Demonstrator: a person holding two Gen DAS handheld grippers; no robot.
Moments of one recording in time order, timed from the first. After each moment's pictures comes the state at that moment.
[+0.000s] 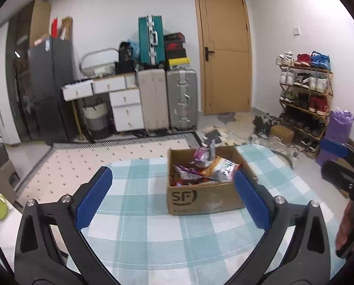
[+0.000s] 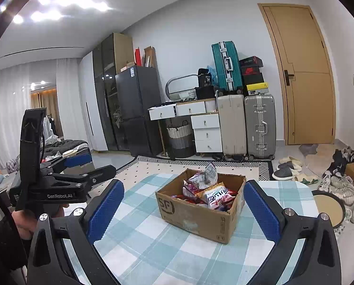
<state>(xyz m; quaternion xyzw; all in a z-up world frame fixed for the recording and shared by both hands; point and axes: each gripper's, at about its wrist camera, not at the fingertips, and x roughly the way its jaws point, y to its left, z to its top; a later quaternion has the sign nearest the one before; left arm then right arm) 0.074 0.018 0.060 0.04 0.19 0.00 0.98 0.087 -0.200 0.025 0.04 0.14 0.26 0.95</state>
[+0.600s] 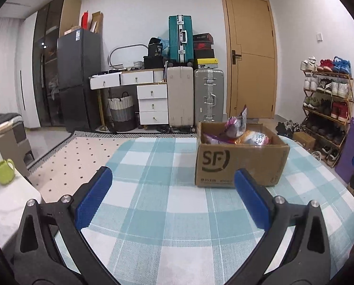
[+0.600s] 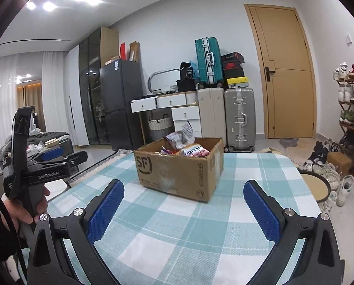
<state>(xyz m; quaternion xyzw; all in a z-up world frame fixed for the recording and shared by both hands) 0.040 0.061 -0.048 -0.01 0.18 0.07 0.98 0.040 -0.218 -0.080 0.03 0.15 0.20 0.97</state>
